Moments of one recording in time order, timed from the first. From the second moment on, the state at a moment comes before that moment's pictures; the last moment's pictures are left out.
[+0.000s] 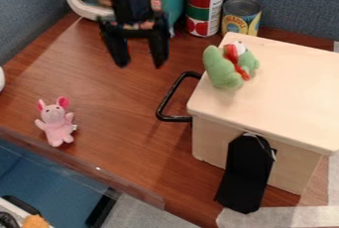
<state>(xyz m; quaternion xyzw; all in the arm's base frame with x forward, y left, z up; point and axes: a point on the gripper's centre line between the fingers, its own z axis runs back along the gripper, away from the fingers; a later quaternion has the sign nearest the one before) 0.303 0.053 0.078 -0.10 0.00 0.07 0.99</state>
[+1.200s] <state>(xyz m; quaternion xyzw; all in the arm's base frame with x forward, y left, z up) 0.289 0.049 0.019 -0.09 0.01 0.14 0.99</state>
